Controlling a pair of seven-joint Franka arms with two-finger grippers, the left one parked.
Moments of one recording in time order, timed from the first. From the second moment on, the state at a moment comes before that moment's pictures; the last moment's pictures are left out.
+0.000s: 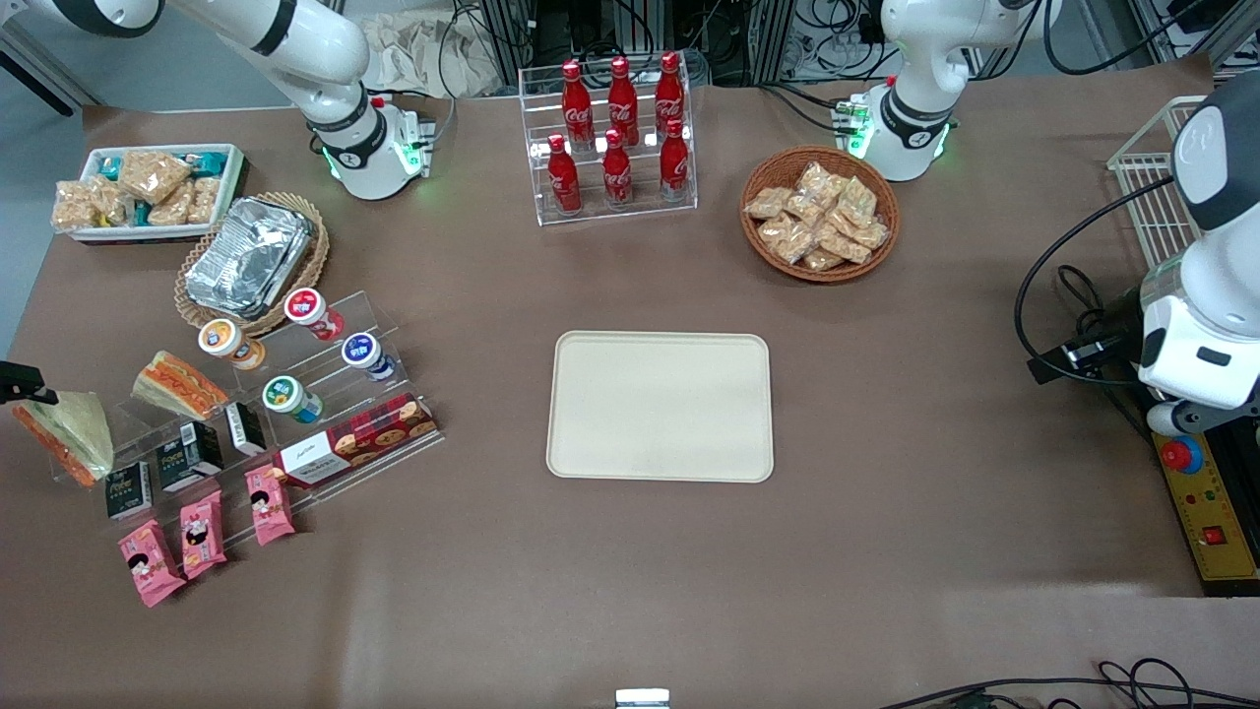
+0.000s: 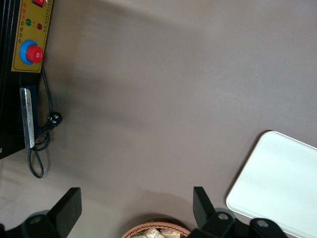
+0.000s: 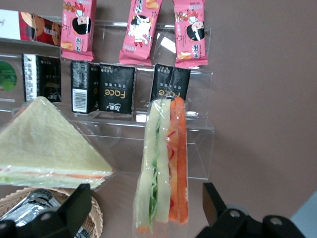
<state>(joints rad) -0.43 0.43 -0.04 -1.46 -0.01 1.80 -1.01</state>
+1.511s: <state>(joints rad) -0.46 0.53 -0.04 -1.47 -0.02 1.84 -1.10</state>
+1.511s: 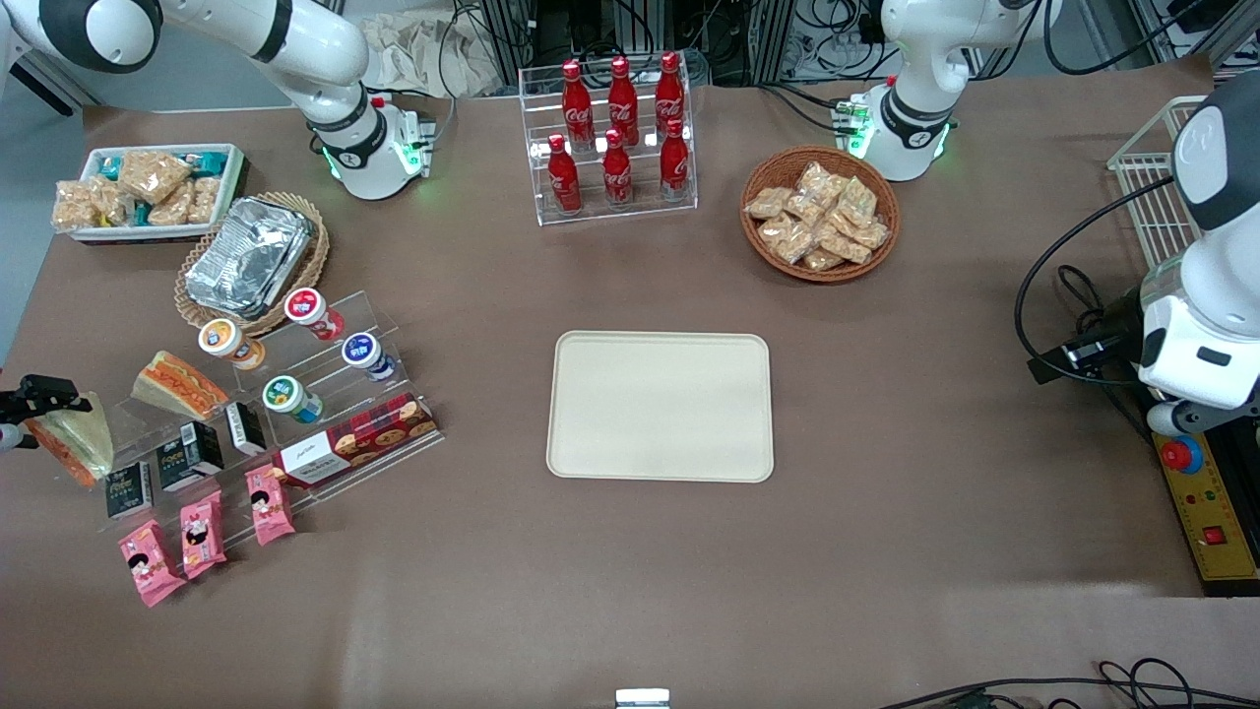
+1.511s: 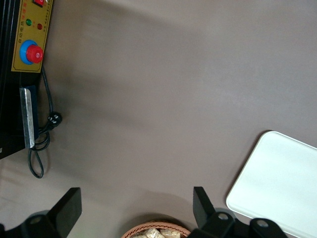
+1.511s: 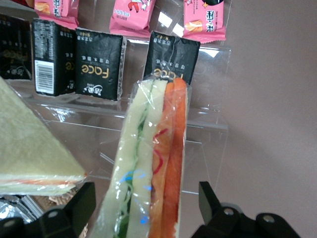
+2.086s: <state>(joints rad) -0.47 0.52 -0.04 -1.44 -0.02 1.82 -1.14</state>
